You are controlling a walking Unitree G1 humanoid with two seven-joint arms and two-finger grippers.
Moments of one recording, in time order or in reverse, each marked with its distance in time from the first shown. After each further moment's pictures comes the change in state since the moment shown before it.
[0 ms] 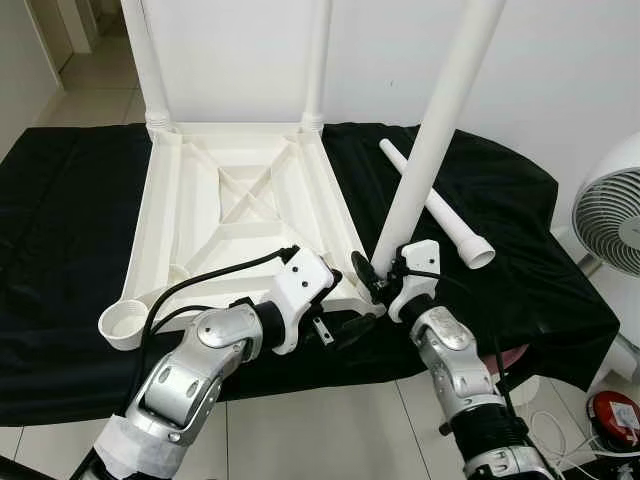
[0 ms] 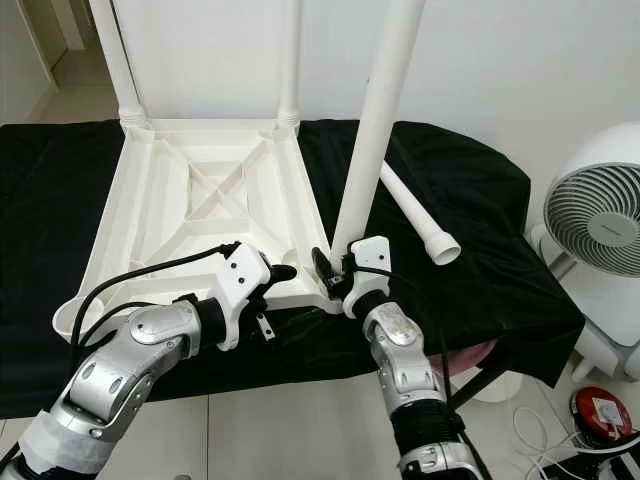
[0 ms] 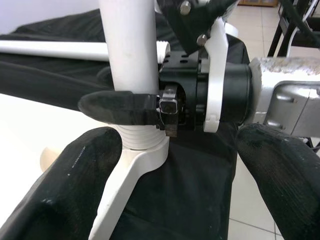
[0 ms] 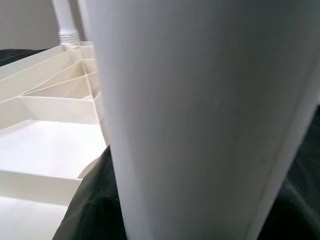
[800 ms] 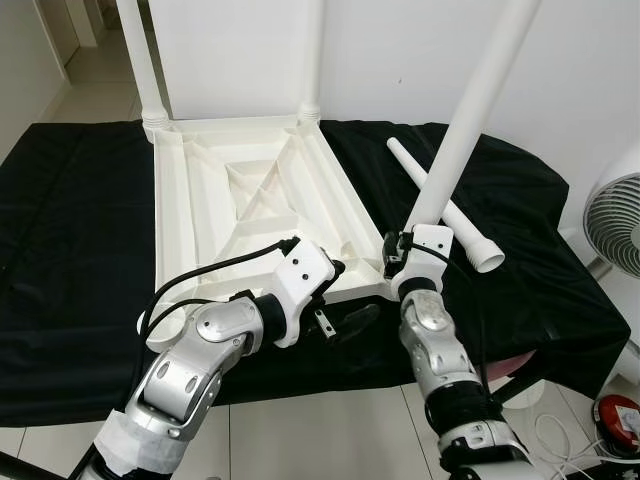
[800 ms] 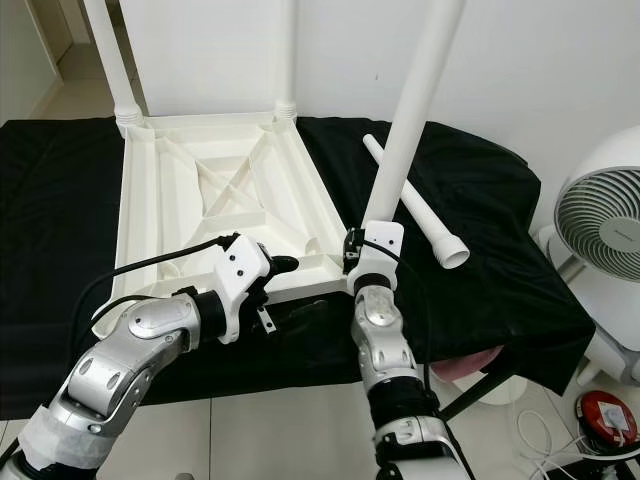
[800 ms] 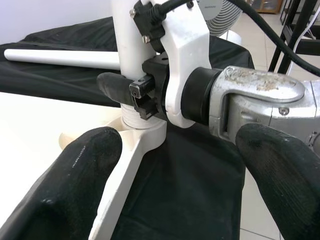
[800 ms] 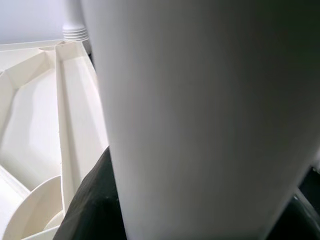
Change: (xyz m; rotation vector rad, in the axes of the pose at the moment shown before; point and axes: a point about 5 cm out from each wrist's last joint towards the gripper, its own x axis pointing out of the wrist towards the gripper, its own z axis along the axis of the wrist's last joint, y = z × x) left arm 0.003 0.001 0.007 0.010 -0.026 -0.003; right arm 0.020 -0.009 0.004 0.021 0.039 -0.504
